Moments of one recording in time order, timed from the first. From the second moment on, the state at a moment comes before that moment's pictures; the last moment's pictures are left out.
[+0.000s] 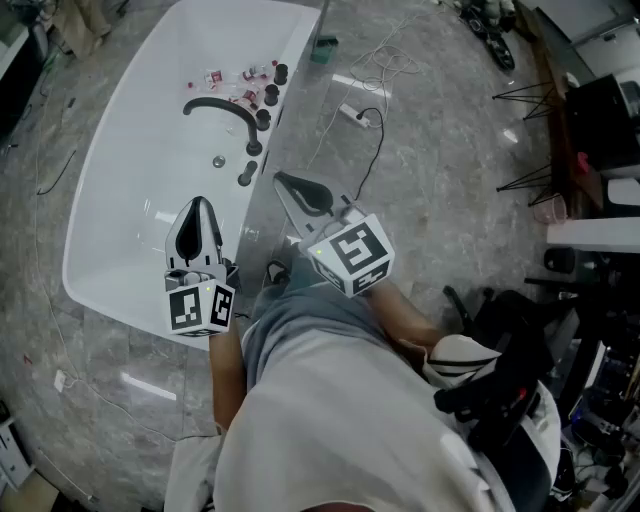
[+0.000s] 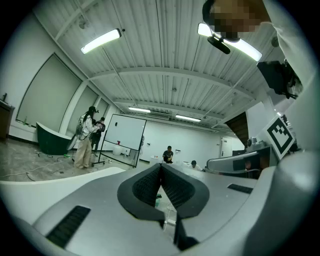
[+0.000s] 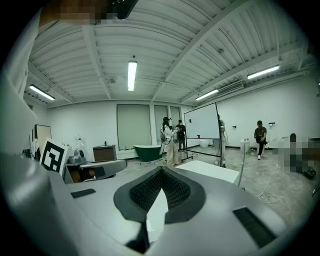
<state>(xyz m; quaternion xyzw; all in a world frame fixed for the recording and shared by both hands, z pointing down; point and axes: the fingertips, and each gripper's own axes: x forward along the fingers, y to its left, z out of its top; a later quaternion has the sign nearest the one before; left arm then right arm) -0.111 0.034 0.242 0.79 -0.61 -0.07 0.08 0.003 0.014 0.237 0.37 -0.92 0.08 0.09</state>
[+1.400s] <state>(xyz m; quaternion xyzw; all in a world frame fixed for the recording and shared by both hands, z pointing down) -0.087 0.002 0.302 0.80 -0.60 -0.04 0.08 0.021 -0.015 0.273 0.36 -0.92 0.11 0.09</state>
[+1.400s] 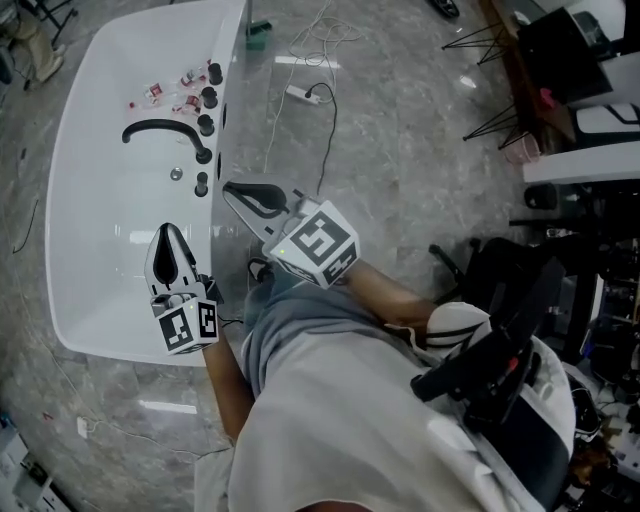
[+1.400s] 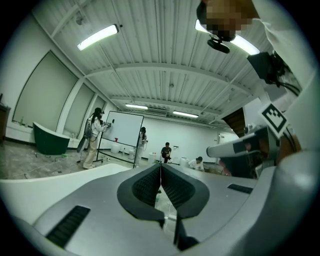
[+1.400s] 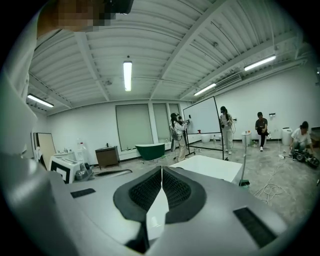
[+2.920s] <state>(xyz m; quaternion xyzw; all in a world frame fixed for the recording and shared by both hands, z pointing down) -0.108 -0.230 0.827 0.76 -0.63 0.17 0.05 -0.047 -0.214 0.646 0.26 -0.93 0.18 0.18</state>
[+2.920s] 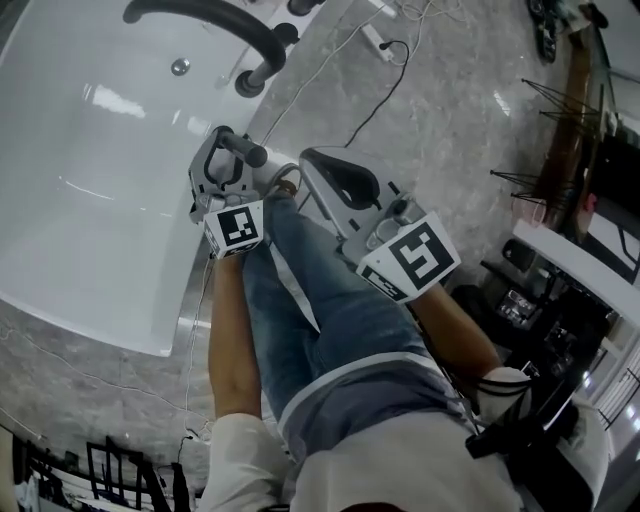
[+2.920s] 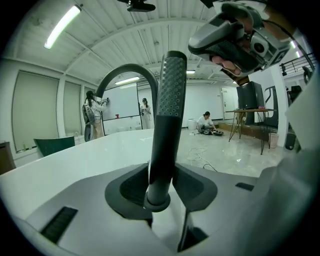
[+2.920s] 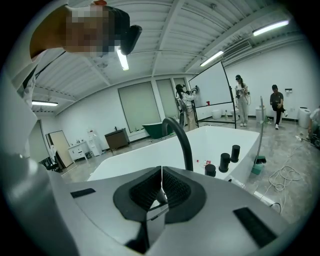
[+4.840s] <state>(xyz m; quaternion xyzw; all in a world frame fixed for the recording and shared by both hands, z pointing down) -0.116 -0.024 0.214 0.77 -0.64 0.00 0.00 -0.046 -0.029 0.267 0.31 -0.95 0.05 0.08</state>
